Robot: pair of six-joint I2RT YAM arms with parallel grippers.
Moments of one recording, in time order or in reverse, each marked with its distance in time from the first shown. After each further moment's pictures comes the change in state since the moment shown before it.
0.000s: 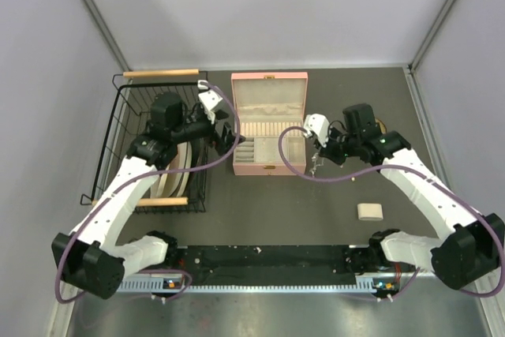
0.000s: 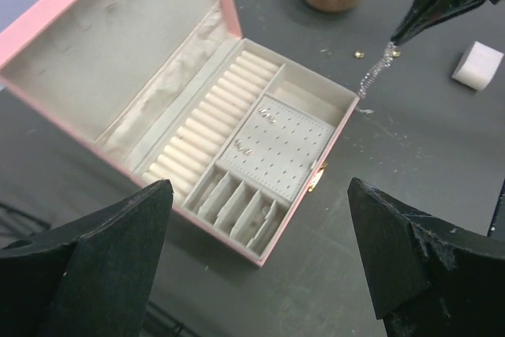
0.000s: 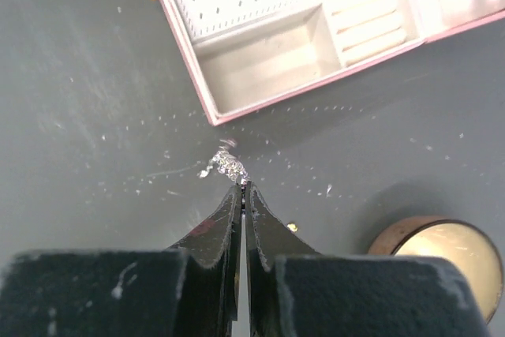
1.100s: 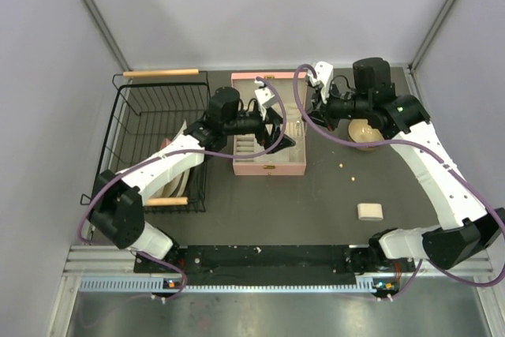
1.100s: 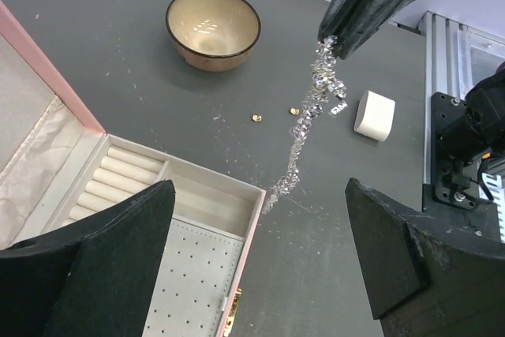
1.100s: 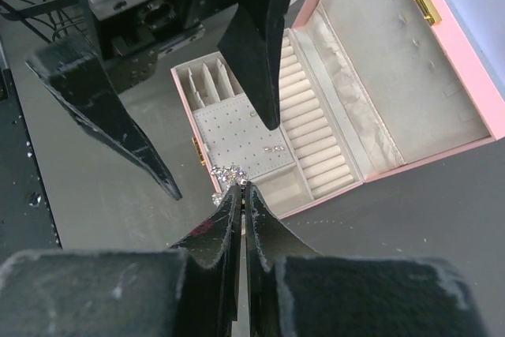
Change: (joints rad) left arm -0.309 0.383 0.097 0.381 0.039 -0.249; right arm 0.014 0.132 0.544 -0.144 -0.226 0.247
